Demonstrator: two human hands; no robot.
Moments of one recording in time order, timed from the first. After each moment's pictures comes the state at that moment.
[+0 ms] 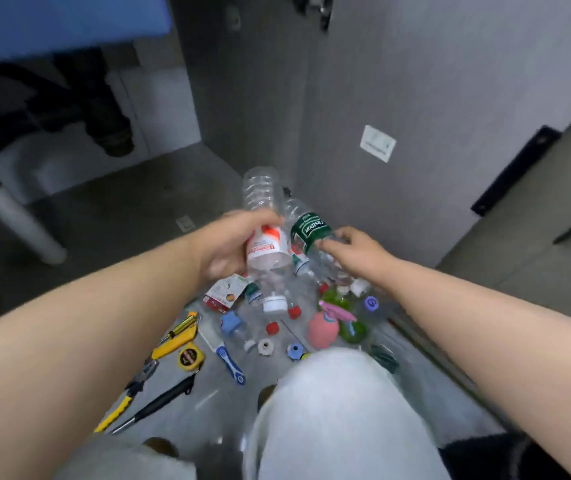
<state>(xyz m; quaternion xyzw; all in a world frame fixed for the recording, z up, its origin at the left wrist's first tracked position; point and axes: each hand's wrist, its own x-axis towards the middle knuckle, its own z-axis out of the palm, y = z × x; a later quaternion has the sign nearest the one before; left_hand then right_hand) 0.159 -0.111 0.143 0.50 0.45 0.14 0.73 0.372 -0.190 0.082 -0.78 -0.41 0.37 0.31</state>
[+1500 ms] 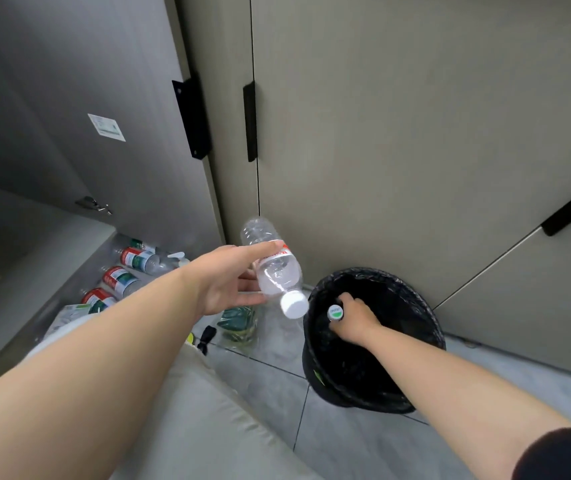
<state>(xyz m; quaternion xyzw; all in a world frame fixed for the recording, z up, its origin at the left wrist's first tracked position) 0.336 -0.361 0.145 0.56 0.35 -0.11 0.74 0.479 -0.578 -0.014 -0.93 -0.18 0.30 0.13</state>
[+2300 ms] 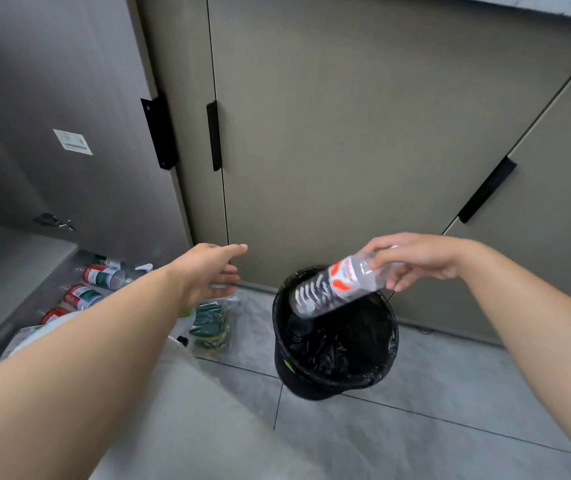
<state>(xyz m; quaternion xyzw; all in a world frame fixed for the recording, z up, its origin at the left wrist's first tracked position) 0.338 -0.376 0.146 0.62 0.39 -0.06 0.68 0.534 -0.680 0.200 -0.80 -0.18 0.48 0.31</state>
